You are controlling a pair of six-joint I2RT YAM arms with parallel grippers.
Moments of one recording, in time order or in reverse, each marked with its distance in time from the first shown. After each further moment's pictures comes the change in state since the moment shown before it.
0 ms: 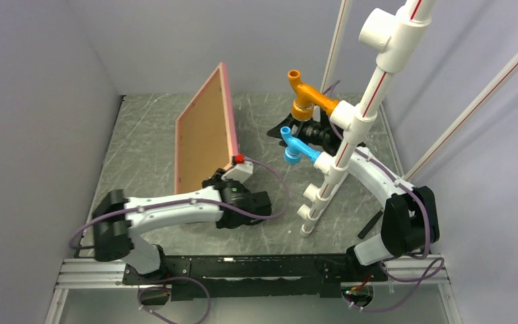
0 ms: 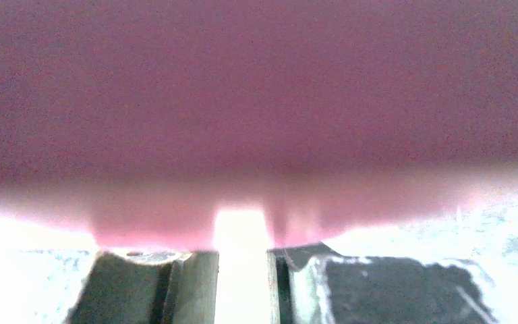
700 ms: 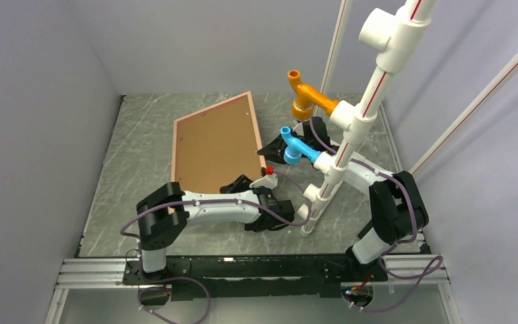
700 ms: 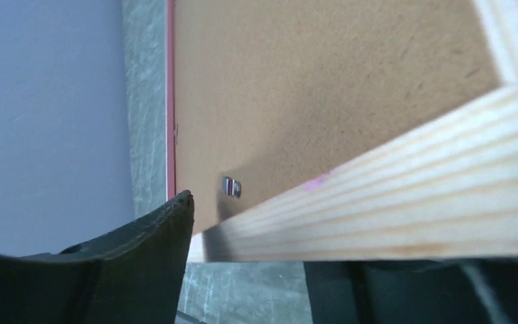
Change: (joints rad) left arm -0.010 0.229 0.050 0.174 0.078 0.145; right arm 0.065 0.107 -0.108 0.125 -0.044 0.159
